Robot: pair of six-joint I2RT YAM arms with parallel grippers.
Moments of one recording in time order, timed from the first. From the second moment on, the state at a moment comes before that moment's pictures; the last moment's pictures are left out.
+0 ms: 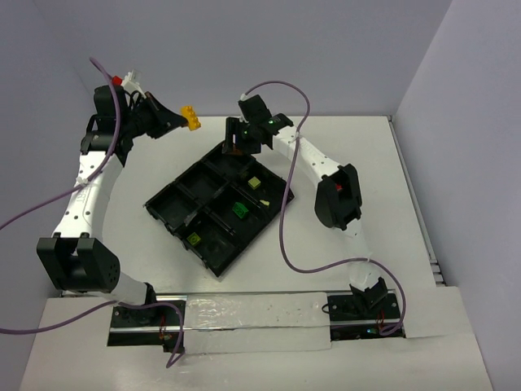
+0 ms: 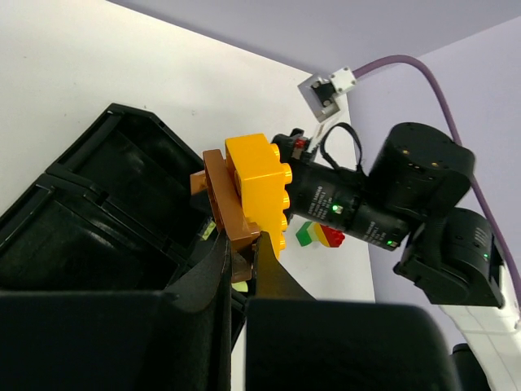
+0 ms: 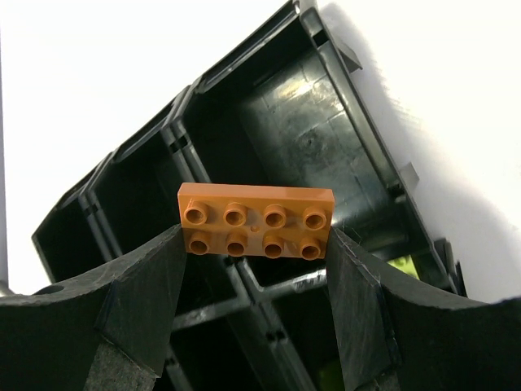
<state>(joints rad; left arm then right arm) -0.05 1.50 1.52 -0.42 0.50 -0.64 0.59 2.30 2.23 -0.69 -0.14 0.52</state>
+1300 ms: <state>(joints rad) -0.05 1.51 1.45 -0.35 0.54 -0.64 0.59 2.37 2.32 -0.70 -0.17 0.51</state>
